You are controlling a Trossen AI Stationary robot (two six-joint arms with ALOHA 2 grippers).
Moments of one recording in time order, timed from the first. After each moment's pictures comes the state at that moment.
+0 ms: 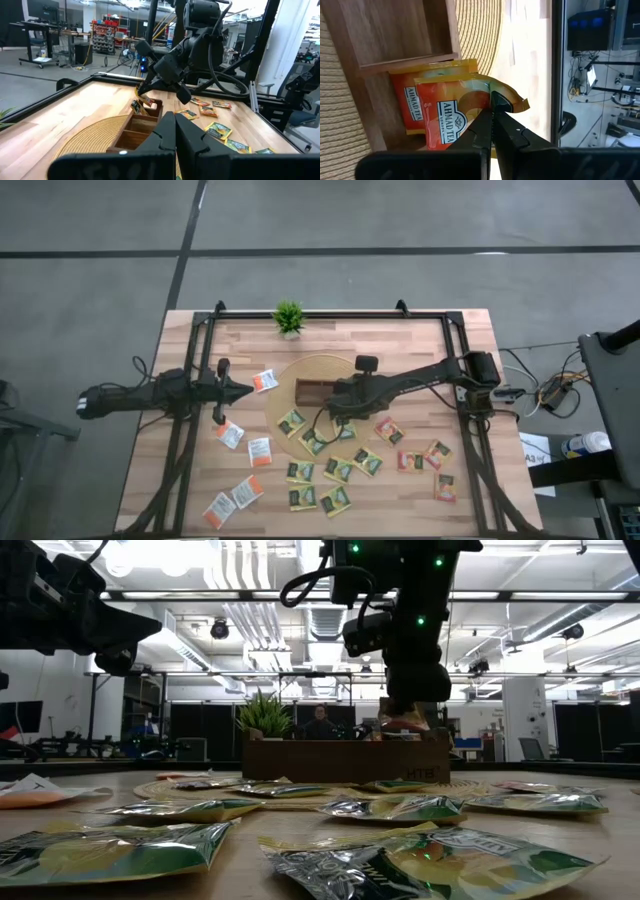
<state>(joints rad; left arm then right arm) 0.04 0.02 0.01 0.02 -0.02 -0.13 0.11 1.95 1.45 -1.09 0.71 0.26</state>
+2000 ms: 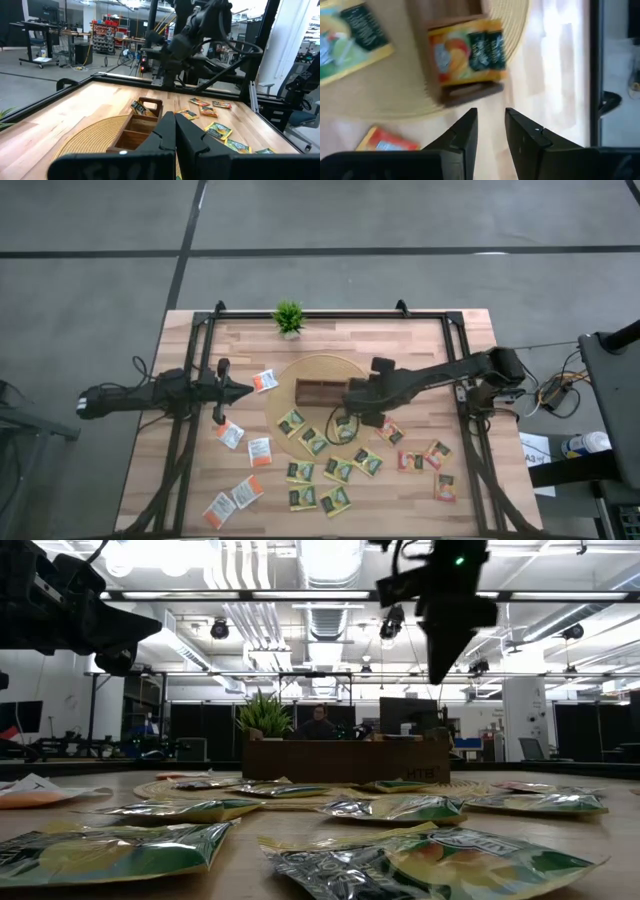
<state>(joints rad) 0.04 0.02 0.01 0.02 -0.02 -0.13 0.16 1.75 1.42 -1.22 0.46 0.36</state>
